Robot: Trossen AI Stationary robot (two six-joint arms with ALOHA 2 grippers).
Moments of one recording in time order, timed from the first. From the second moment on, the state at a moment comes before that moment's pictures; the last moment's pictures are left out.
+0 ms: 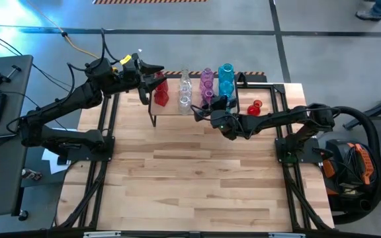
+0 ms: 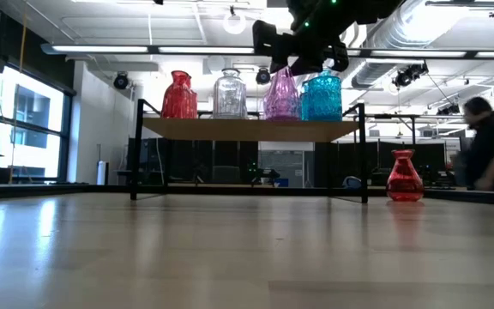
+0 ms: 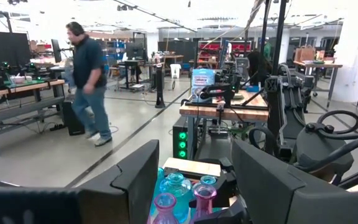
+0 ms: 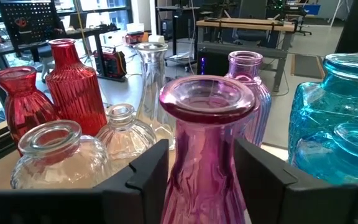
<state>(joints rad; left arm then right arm) 0.49 1.03 1.10 0.02 0.20 0.00 -0.01 1.61 1.07 0.21 1.09 0.34</state>
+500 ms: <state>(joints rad) 0.49 1.03 1.10 0.02 0.20 0.00 -0.03 1.61 1.07 0.22 1.08 0.37</state>
